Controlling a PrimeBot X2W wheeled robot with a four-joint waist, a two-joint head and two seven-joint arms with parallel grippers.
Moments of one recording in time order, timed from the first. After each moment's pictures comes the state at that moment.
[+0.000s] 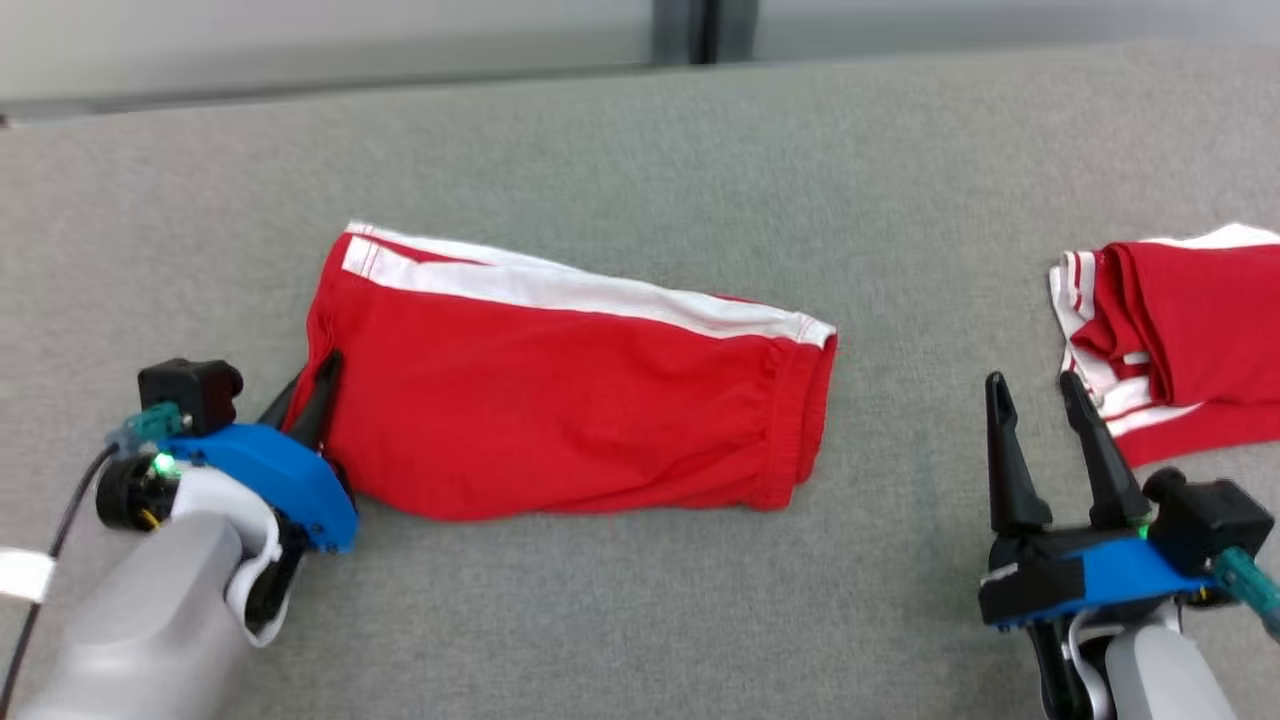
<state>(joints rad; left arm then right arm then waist) -0.70 0.45 -0.91 0.85 -1.04 -0.13 -0.25 -0.20 -0.05 -0.03 0.22 0.22 0.13 -0.26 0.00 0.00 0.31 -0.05</state>
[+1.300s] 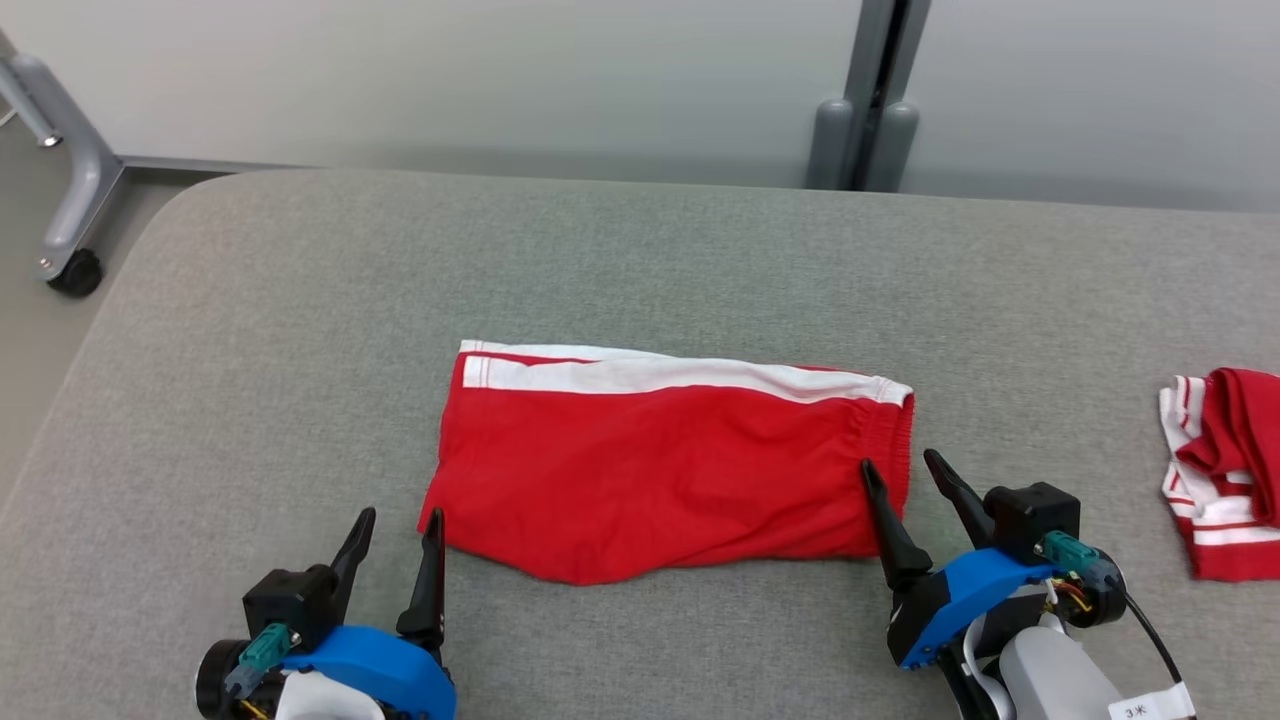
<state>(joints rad) -0.18 0.15 -0.24 0.55 -0.38 -0.11 -0.26 -0.33 -0.05 0.15 0.66 0.20 0.13 -0.26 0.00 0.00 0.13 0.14</state>
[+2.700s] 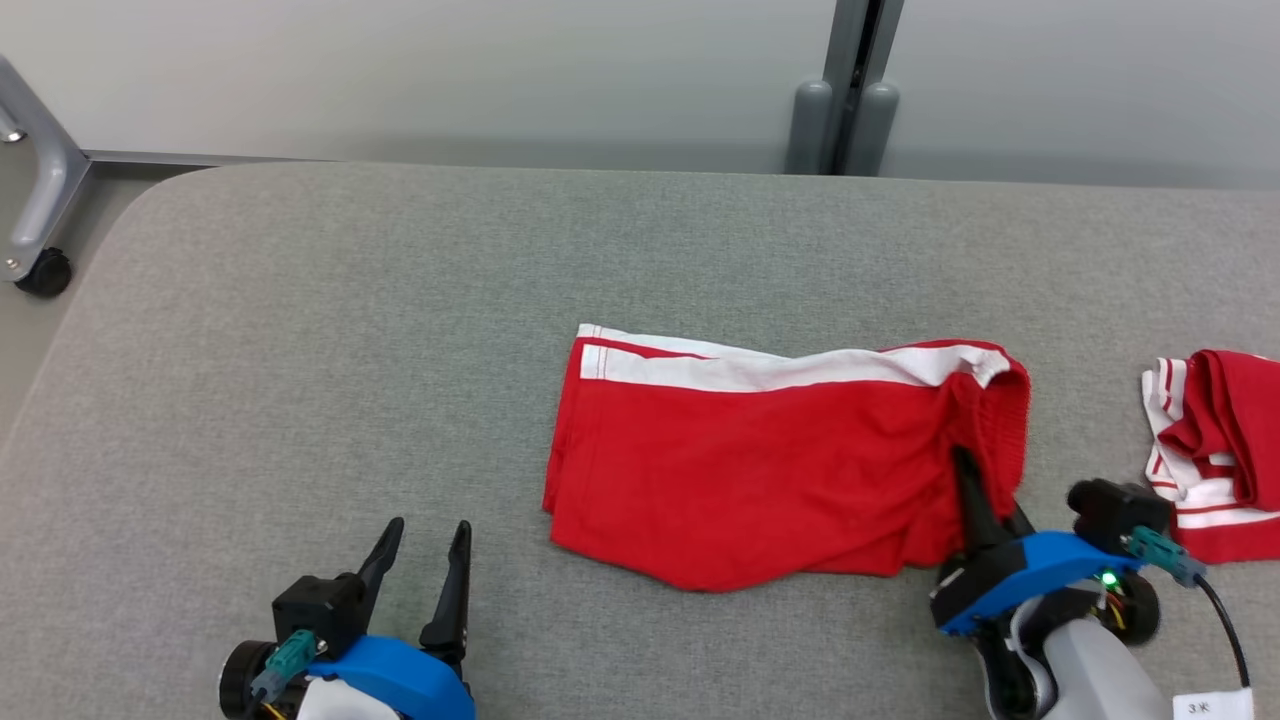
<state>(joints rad) -0.17 0.14 -0.27 0.57 -0.35 -0.13 -0.26 -0.36 -0.05 0.02 0.75 0.40 0.13 -0.26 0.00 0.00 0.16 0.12</state>
